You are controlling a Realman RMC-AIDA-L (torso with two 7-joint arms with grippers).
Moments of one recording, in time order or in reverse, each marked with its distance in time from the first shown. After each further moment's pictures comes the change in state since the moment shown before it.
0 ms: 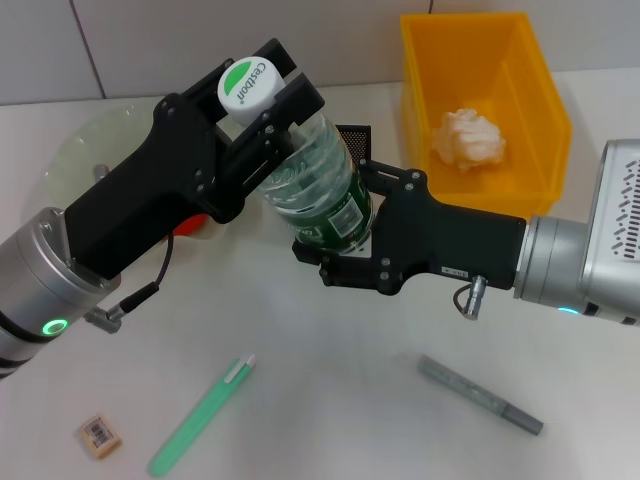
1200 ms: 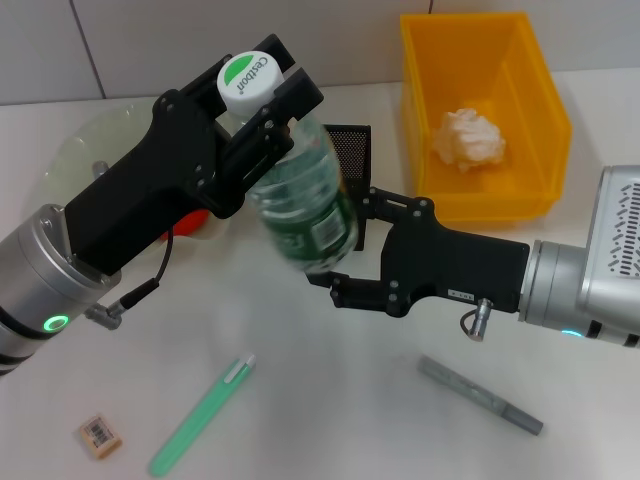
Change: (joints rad) left arm -0.003 0.000 0.000 0.000 -0.005 -0.008 0.005; right arm -0.001 0.000 0.000 0.079 0.010 -0.007 -0.009
